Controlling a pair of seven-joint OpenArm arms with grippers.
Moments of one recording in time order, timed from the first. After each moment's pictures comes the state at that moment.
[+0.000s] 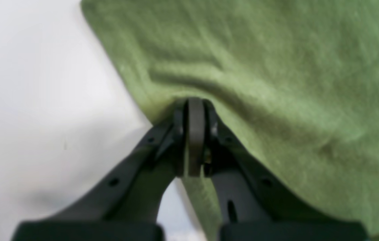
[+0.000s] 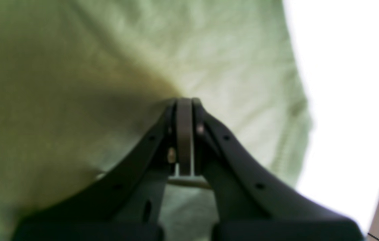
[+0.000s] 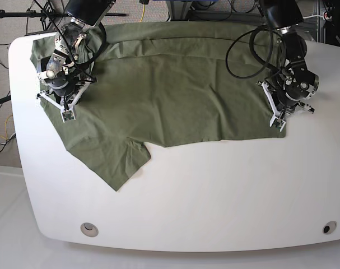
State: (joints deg) left arm 2.6 -5.6 -21.1 90.1 12.6 -41.4 48.7; right arm -3.3 -1.2 34.1 92.3 -18.3 40.4 -43.2
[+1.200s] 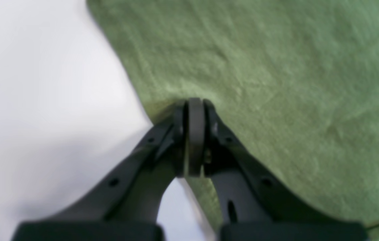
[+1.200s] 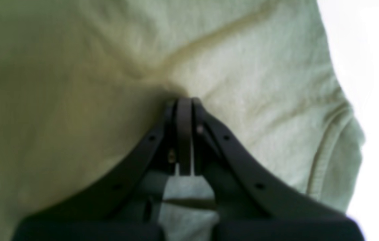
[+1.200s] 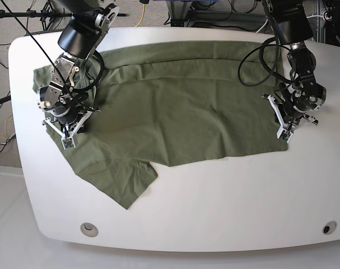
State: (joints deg) left arm -2.9 -10.8 -21.0 80.9 10.7 -41.8 42.6; right arm 10.1 3.0 33.9 73.3 -17.4 40.1 -34.8
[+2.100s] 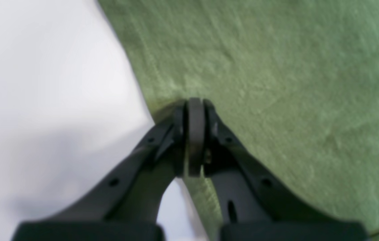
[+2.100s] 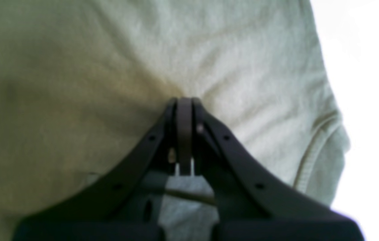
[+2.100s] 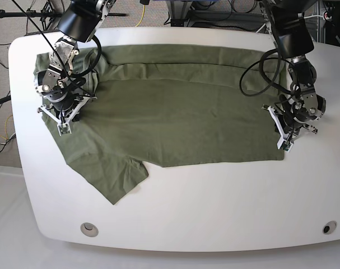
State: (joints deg) left arm -9.0 -10.9 -21.0 74.0 11.9 -41.5 40.3; right arm 2.5 2.5 34.3 80.5 -16.8 40.1 -33.6
